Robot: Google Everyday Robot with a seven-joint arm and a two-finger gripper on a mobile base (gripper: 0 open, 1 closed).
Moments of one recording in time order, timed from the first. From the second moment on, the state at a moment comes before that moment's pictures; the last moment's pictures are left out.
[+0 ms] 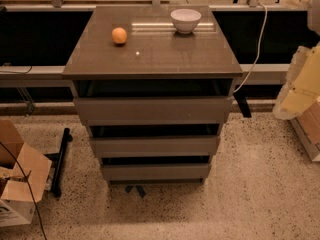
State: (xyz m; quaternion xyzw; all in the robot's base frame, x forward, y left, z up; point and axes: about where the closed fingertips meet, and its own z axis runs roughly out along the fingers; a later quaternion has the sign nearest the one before) arm 0.420 -0.187 1.054 -0.61 0.75 -0.10 0.25
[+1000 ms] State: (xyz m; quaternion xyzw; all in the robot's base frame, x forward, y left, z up) arm 0.438 -0.186 1.049 -0.58 0.76 -0.10 0.28
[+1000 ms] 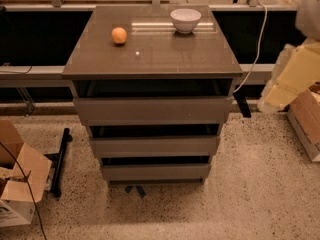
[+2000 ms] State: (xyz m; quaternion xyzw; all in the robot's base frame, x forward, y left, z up) arm 0.486 -0.163 0.900 -0.58 0.76 -0.01 0.29
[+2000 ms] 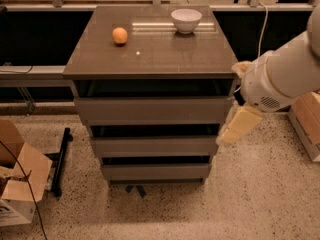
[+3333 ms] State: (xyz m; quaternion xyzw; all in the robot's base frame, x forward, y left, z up) arm 0.536 -0.158 0.778 -0.56 0.78 0.05 0.27
